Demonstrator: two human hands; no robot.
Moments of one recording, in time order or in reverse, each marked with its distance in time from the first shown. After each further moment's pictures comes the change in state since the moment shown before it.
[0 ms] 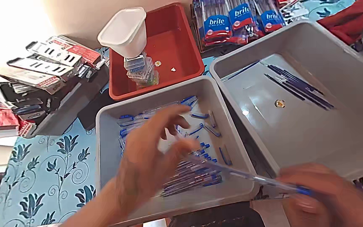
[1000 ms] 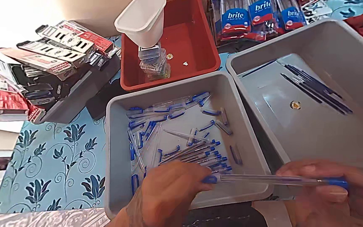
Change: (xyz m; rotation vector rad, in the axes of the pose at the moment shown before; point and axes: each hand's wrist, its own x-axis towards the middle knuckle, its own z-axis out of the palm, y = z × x) left_hand -0.063 0.010 0.016 -0.101 0.066 0.157; right_hand 0.002 0.005 0.024 0.377 0.162 0.064
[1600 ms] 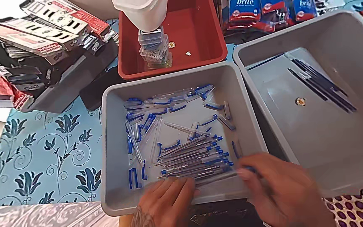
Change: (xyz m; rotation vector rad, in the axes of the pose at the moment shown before) left_hand -0.050 0.022 0.017 0.323 -0.097 -0.204; right_hand 0.002 -0.001 0.021 -0.581 -0.420 -0.078
